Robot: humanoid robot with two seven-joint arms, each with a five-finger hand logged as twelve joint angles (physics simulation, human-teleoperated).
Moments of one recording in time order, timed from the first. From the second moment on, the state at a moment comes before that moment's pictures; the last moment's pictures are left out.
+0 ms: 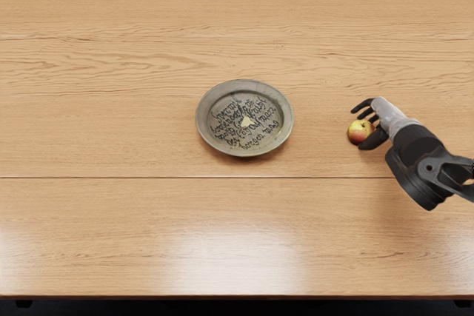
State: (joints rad) left arm -0.06 0.00 0.07 -0.10 -0.10 -0.12 -0.04; right arm 0.92 -0.63 0.14 1.43 -1.00 -0.52 -0.61
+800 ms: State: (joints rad) left arm -0.06 0.00 0.07 -0.10 -0.10 -0.12 -0.04; right arm 0.93 -0.63 0.15 1.42 -0.90 -0.48 -0.61
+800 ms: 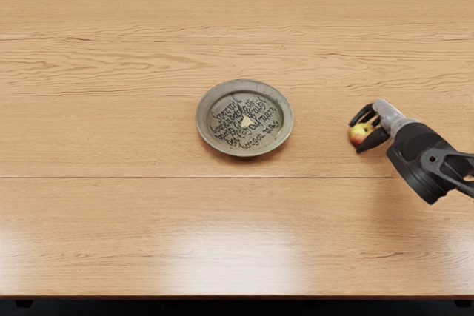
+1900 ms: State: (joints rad) left arm -0.06 0.00 0.07 -0.10 -0.10 -0.12 -0.04; right arm 1.08 -0.54 0.49 1.38 -0.55 0.09 -0.61
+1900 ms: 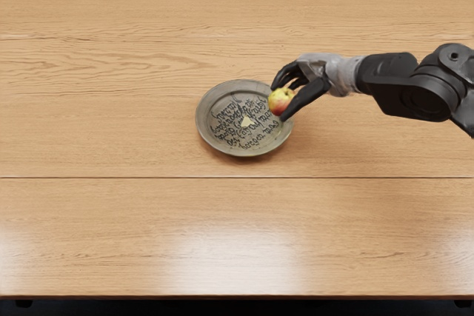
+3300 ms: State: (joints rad) left arm -0.06 0.00 0.07 -0.10 -0.10 -0.12 -0.04; right arm 1.10 -0.26 0.49 1.12 -0.72 0.08 -0.61
